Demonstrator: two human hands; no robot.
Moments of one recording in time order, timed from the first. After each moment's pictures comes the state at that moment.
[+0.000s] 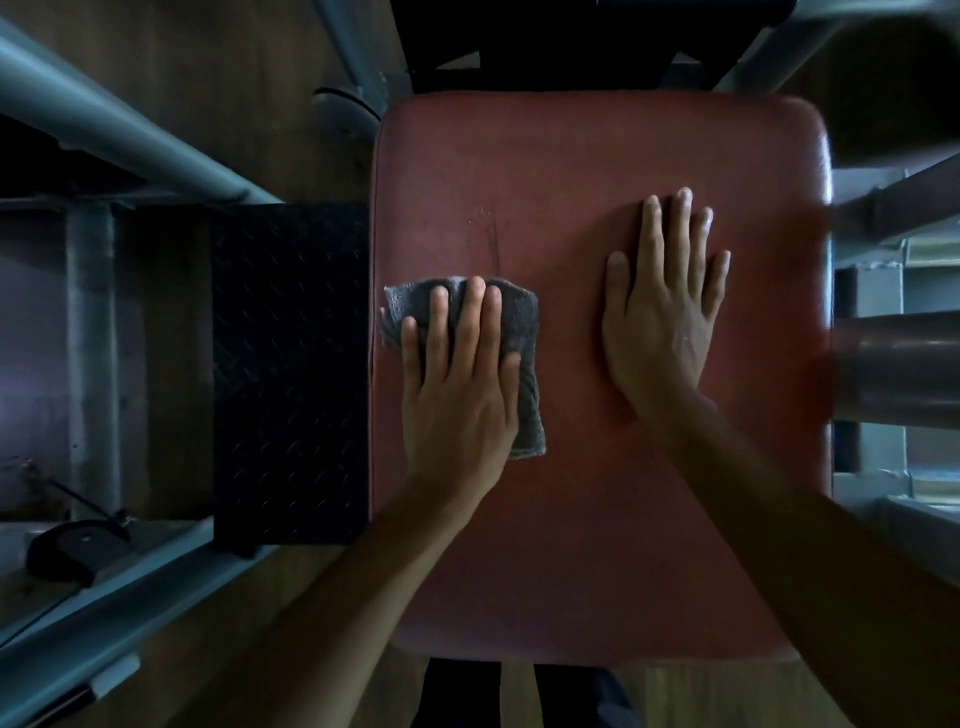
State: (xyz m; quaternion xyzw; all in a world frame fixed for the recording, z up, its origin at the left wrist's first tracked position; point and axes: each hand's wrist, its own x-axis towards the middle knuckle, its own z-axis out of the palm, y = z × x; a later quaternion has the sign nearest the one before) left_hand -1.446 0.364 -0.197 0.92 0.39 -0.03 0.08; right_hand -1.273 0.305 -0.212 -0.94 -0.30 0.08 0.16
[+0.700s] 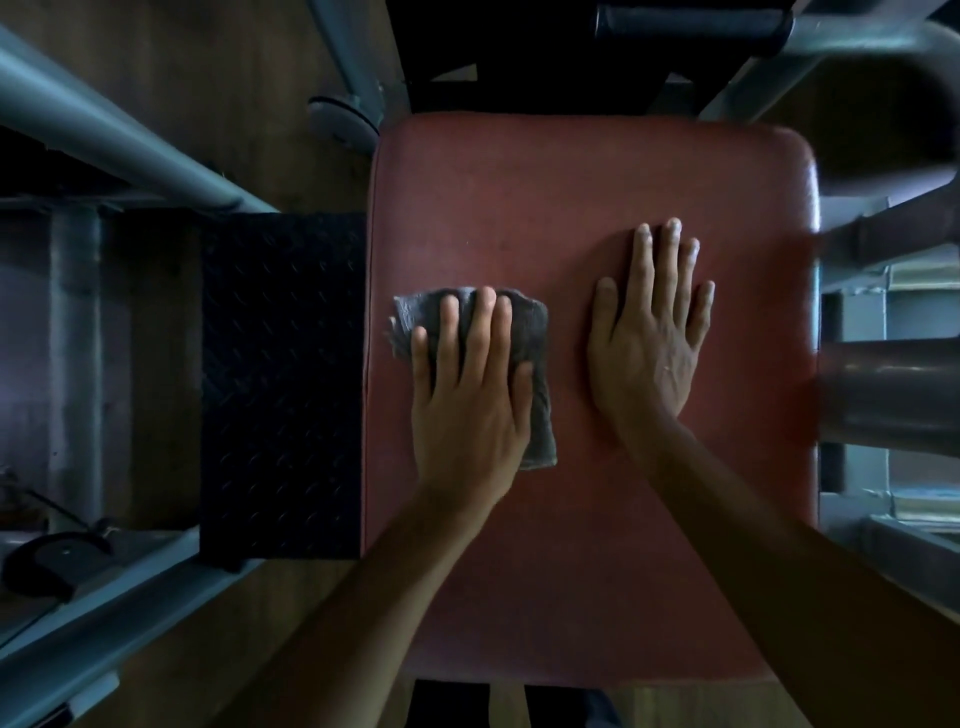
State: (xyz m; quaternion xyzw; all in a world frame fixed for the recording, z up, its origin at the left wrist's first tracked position) left_hand -1.429 0.363 -0.196 0.91 0.40 -0.02 0.09; right_hand -1.281 0.309 -0.212 -0.95 -0.27 0.07 0.16
